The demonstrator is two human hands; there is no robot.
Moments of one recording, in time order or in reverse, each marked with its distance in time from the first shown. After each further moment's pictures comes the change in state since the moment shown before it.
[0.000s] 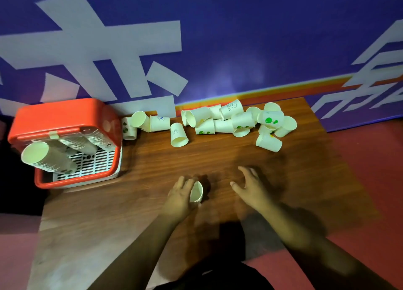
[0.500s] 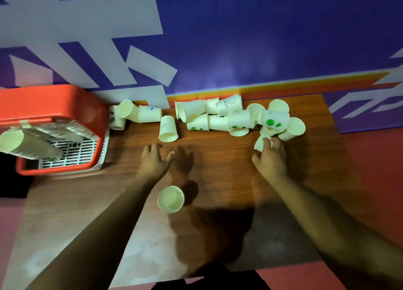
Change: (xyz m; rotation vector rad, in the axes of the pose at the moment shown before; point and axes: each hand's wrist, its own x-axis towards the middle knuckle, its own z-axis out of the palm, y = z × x) left_hand 0.104 0.005 -0.038 -0.111 0.282 -0.468; right_hand 0.142 0.061 -0.069 -0.382 0.223 -0.001
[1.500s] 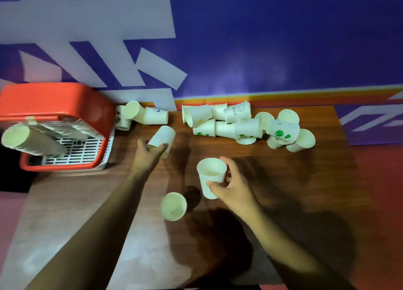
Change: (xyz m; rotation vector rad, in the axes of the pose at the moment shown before) left_hand 0.029 -0.002 -0.025 -0.461 0.119 -0.300; right_hand -0.091 -0.094 -0.013 0.851 -0.308 -0.140
